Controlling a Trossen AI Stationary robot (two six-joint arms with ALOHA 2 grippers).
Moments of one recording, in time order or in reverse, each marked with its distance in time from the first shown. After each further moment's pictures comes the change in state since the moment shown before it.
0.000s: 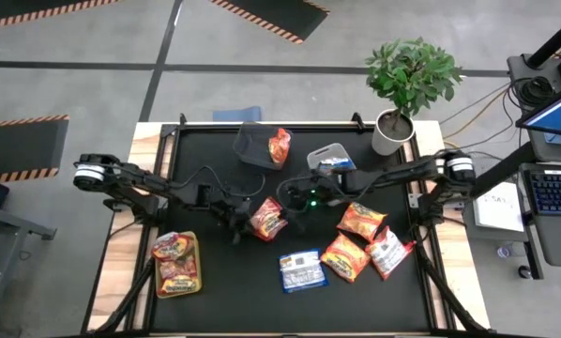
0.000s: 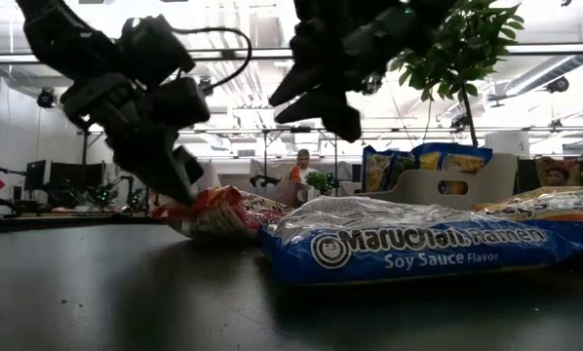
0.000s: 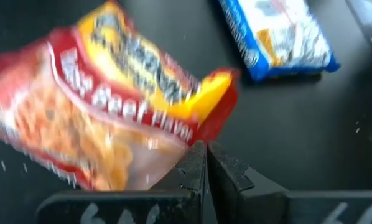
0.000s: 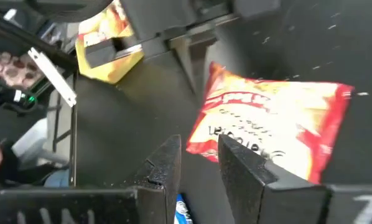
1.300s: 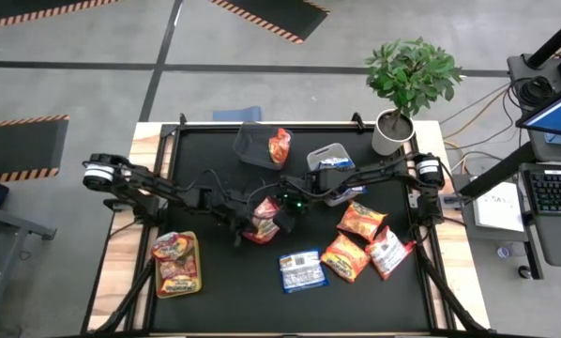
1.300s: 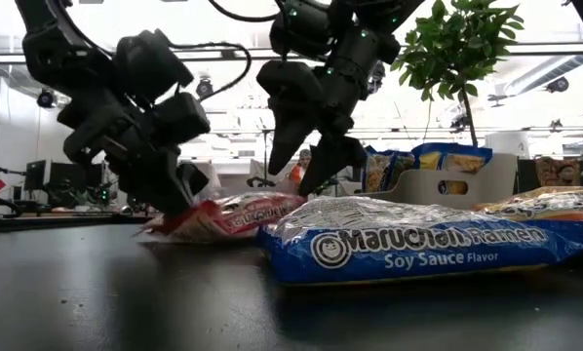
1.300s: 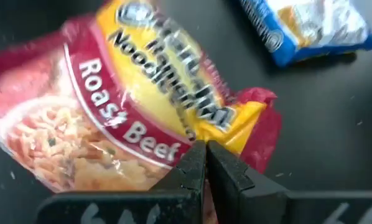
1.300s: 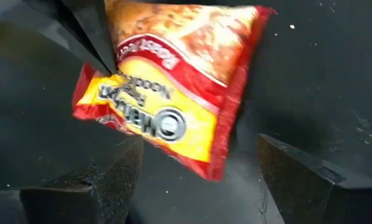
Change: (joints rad) left arm -0.009 0.091 -0.049 0.152 -0.066 0.090; right arm -0.020 0.247 0.291 -0.465 0.108 -0.010
